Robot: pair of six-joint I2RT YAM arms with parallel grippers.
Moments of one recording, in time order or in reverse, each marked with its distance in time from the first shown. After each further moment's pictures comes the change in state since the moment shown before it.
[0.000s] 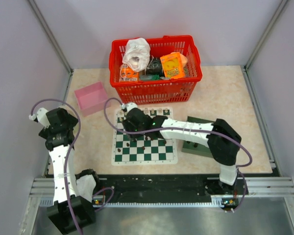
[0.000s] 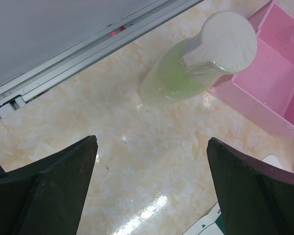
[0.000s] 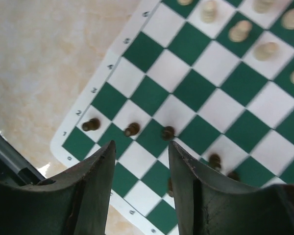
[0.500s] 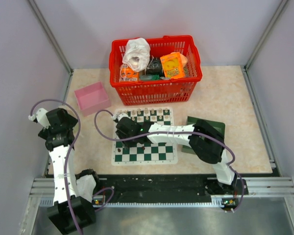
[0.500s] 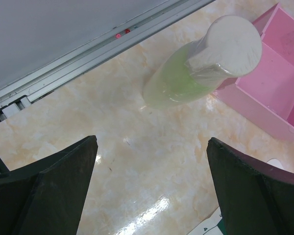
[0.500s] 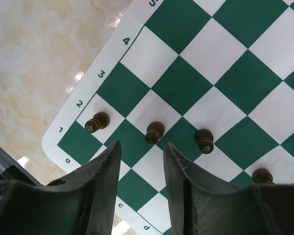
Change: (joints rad) left arm 0.000 -0.006 0.000 -0.003 -0.025 -0.002; right arm 0.080 0.220 0.134 -0.047 -0.047 0.019
